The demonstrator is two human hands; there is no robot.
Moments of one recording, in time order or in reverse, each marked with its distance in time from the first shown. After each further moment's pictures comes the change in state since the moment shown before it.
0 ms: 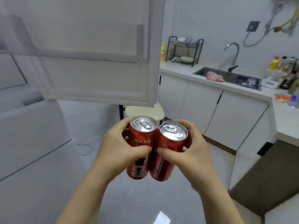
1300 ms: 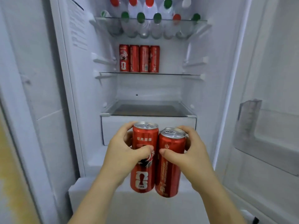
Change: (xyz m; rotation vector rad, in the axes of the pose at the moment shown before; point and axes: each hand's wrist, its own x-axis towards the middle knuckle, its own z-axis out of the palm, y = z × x) left_hand 0.089 -0.052 -0.436 0.147 0.941 0.022; right_hand 0.221 -0.114 0.484 0.287 -0.756 -0.325
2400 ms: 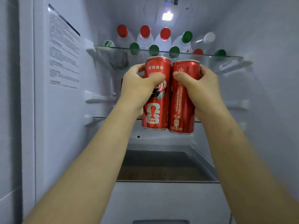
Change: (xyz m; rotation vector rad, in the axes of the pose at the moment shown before) left_hand 0.289 0.099 -0.004 -0.214 0.094 0.340; right_hand 0.287 -0.109 0.039 0.142 0.253 -0.421
